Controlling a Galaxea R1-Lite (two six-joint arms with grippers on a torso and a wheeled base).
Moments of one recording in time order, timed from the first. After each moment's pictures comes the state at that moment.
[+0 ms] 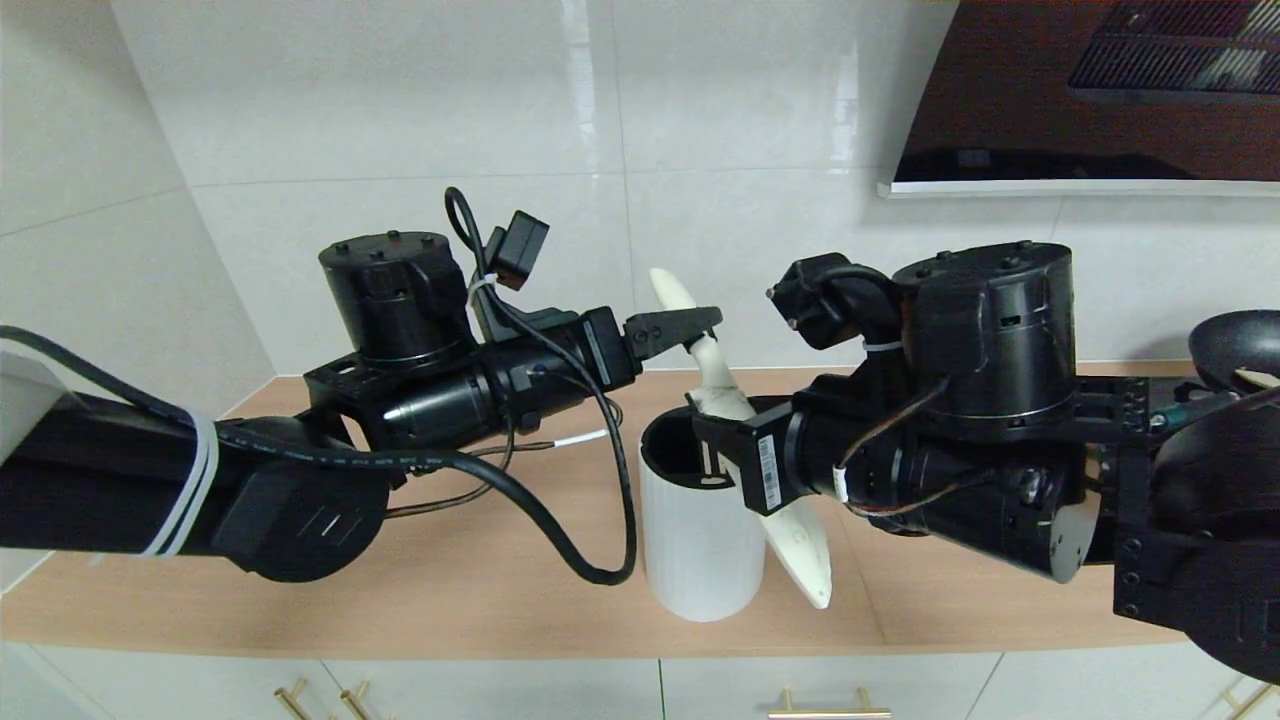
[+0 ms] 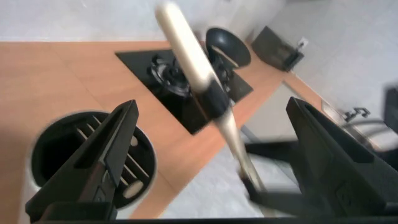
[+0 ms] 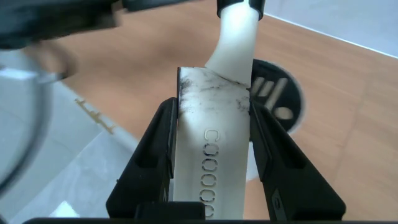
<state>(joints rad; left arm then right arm) -0.51 1.86 -0.99 -0.88 -0.45 -0.59 0.87 1.72 -1.08 -0.37 -0.22 0.12</state>
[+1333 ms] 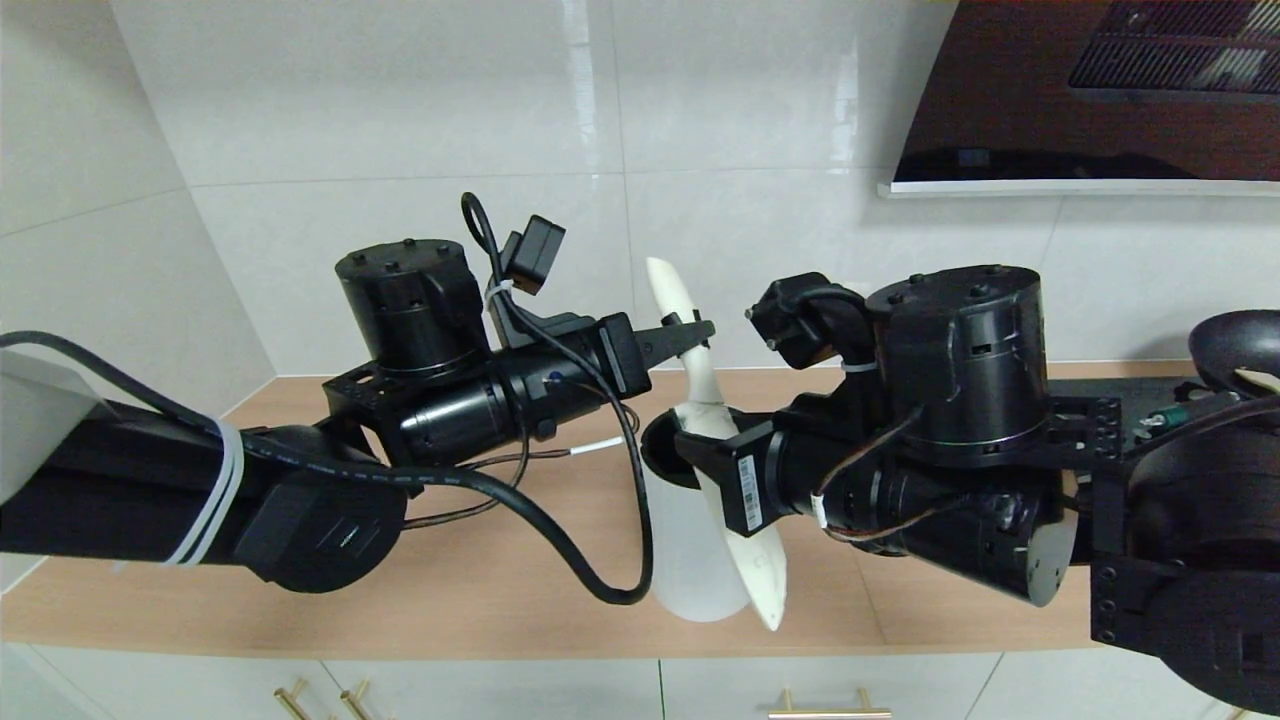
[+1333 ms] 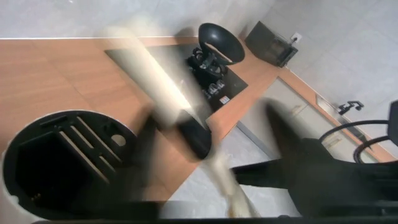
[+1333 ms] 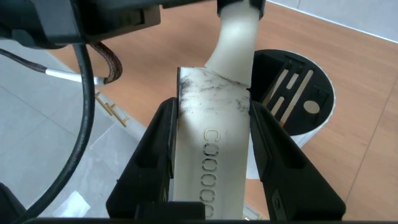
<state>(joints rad) -0.53 1.87 -0.98 -0.92 -0.46 -0.59 0.90 1.74 -1.07 -0.39 -0.22 0.14</state>
